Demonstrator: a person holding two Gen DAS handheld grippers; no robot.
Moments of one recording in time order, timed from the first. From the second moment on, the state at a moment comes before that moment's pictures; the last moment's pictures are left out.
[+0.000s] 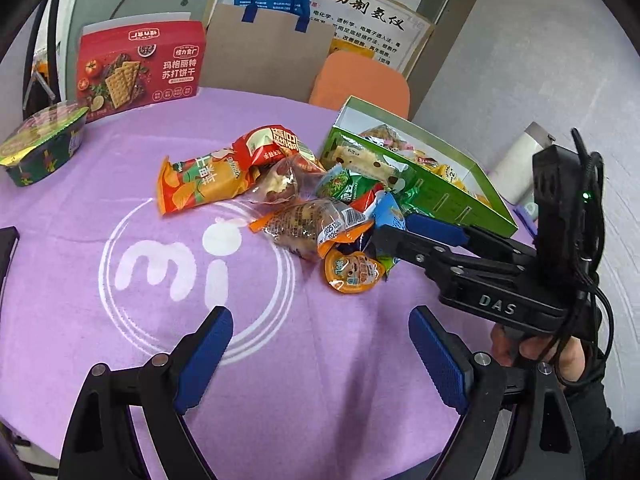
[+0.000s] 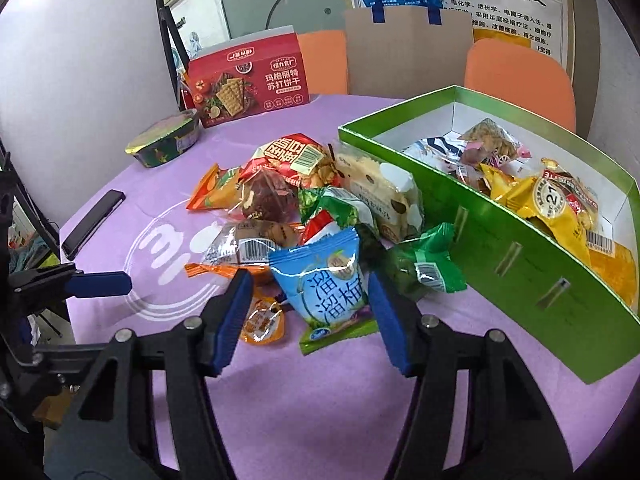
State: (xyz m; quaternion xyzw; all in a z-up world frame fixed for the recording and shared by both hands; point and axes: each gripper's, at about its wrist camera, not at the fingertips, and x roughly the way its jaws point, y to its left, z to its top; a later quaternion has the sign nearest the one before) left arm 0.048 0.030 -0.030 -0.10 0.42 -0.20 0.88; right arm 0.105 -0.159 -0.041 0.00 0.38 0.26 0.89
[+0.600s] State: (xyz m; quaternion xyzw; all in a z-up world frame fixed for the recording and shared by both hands) left arm 0.099 -0.028 -0.052 -0.06 0.44 -0.20 0.87; right arm 0.055 -0.228 -0.040 0.07 0.41 0.20 0.89
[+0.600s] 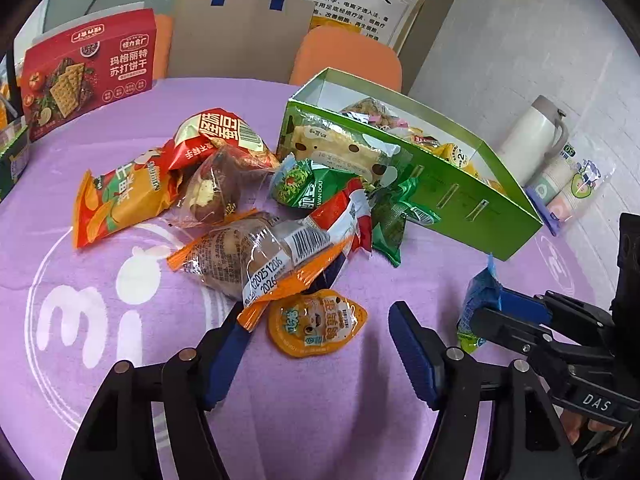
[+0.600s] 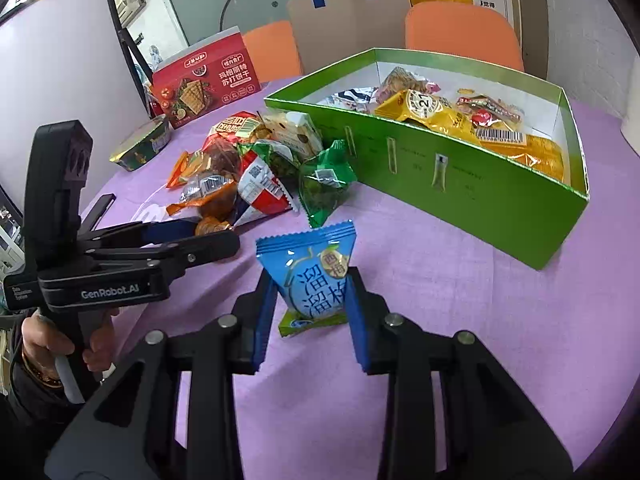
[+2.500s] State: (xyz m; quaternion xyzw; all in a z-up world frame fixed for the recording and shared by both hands) left arm 0.140 -0.133 0.065 -0.03 0.34 -0.34 0.88; right arm 0.077 -0.327 0.030 0.09 0.30 0.07 0.95
